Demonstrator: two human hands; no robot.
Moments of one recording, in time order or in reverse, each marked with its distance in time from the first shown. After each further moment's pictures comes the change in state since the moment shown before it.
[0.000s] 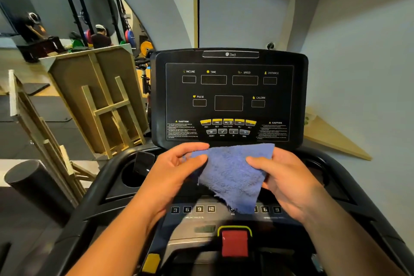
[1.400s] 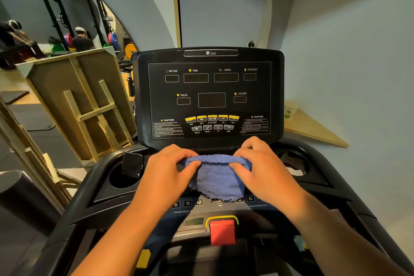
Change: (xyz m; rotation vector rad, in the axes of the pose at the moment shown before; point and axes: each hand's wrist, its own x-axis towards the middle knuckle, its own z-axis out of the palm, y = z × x) left_hand -0.001 -0.018 0.008 1.022 0.153 0.527; right_hand 0.004 0.023 -0.023 -1.207 0.079 -0.463
